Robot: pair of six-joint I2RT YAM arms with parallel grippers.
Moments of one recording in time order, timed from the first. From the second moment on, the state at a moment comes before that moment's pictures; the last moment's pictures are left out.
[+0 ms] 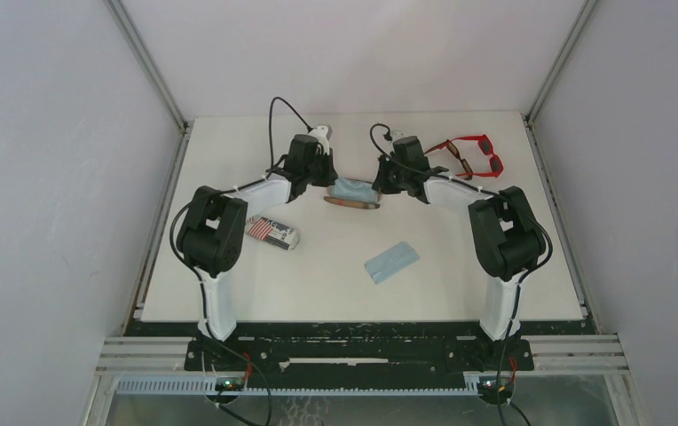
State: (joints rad) left arm -0.44 1.98 1.33 0.06 0.11 -0.30; right arm 0.41 1.92 1.28 -0.08 -0.19 0.35
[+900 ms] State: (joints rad) left arm -0.43 2.00 1.35 0.06 0.11 -0.32; right arm 0.40 1.92 1.28 -0.11 -0.16 0.33
